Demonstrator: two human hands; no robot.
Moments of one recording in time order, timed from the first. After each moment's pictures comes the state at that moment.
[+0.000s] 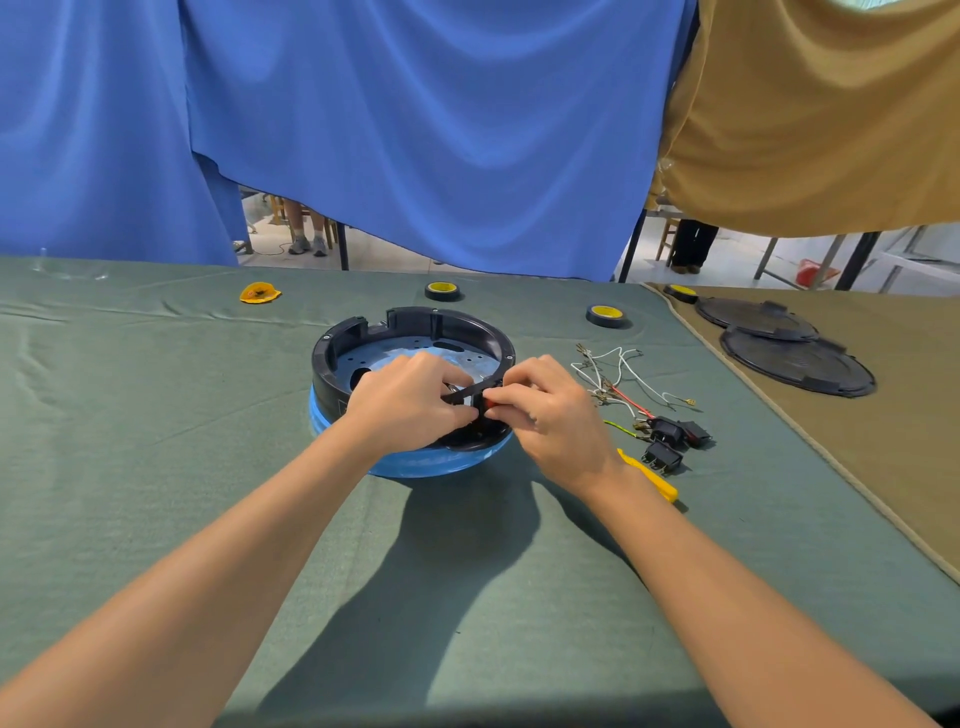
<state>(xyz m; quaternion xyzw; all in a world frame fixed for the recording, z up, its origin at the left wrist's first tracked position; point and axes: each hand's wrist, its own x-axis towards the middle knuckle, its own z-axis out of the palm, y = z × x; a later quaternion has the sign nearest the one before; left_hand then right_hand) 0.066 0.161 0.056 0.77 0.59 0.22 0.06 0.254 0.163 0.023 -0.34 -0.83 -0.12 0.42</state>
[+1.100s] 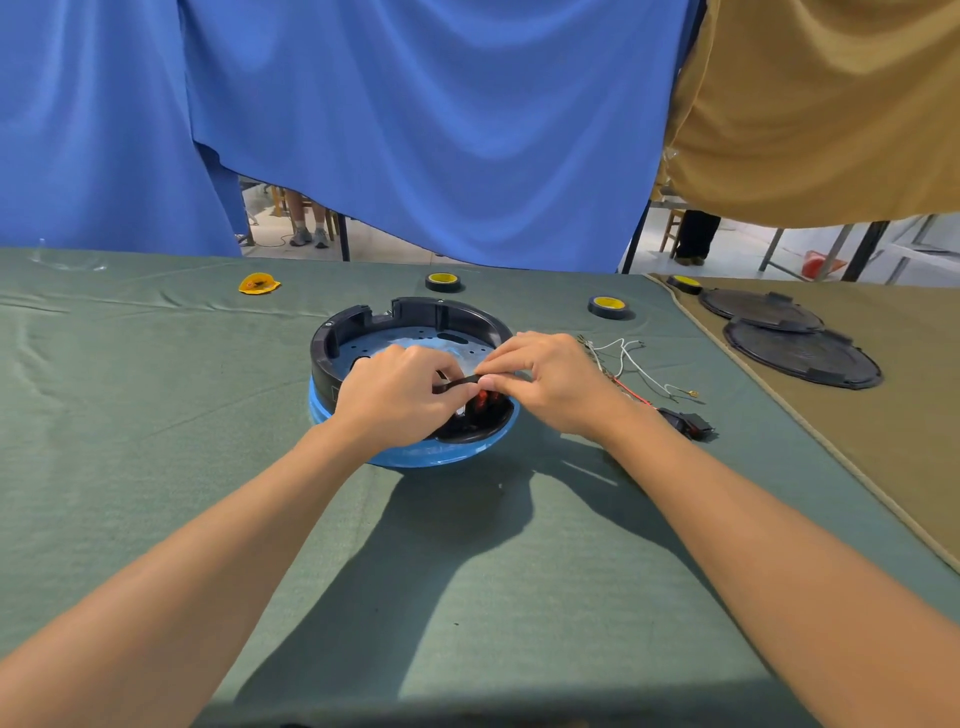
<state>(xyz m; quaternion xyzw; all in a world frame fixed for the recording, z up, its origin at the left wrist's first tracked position) 0.061 0.163 0.046 0.76 0.59 0.28 0.00 0.253 0.180 0.064 -0.37 -0.88 0.04 0.31</state>
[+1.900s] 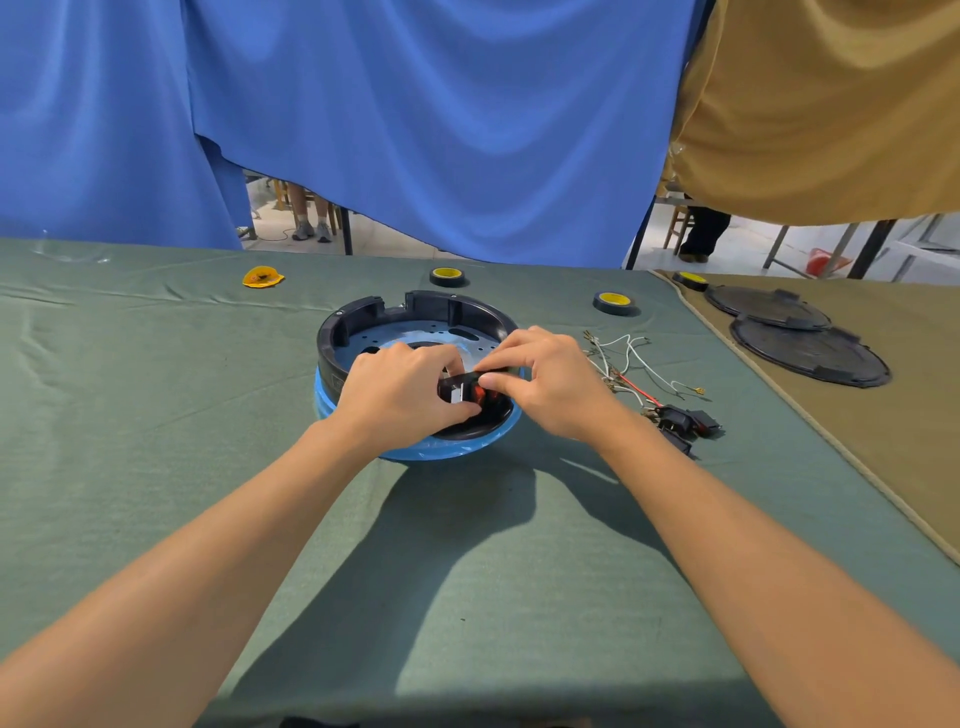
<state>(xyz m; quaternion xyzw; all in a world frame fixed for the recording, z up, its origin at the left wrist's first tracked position) 0.056 0.167 0.037 0.77 0.57 0.26 -0.07 0.244 0.178 0.054 -0.41 -0.84 0.07 0.34</state>
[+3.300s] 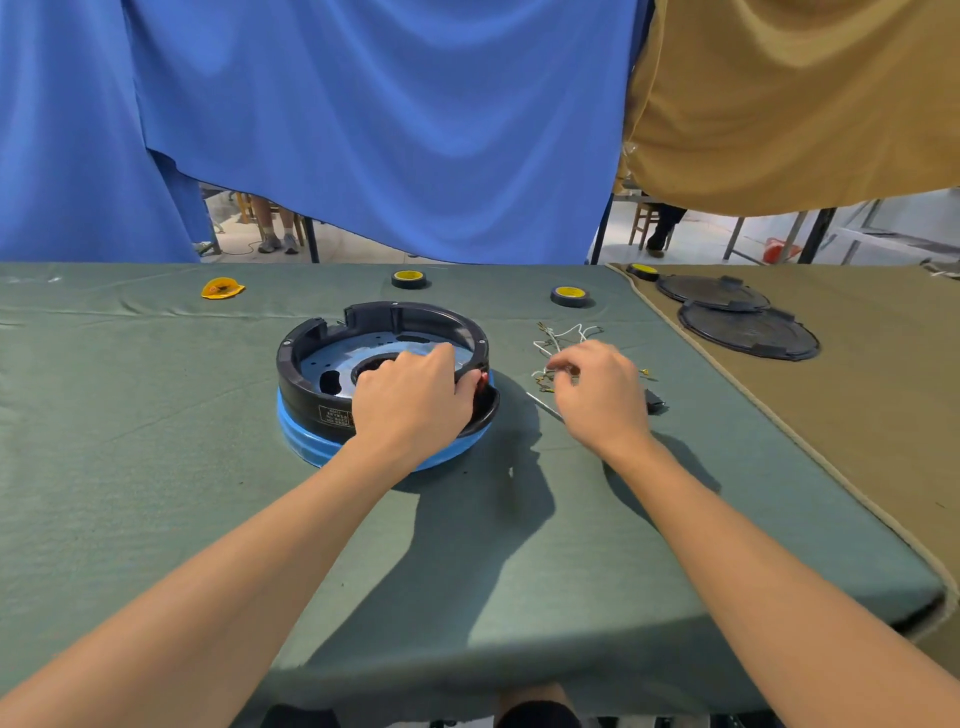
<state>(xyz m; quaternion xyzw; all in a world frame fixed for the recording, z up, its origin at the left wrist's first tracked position) 0.117 0.143 0.036 0.72 0.63 0.25 -0.13 0.311 0.149 0.031 -0.62 -0.68 -0.03 0.39</state>
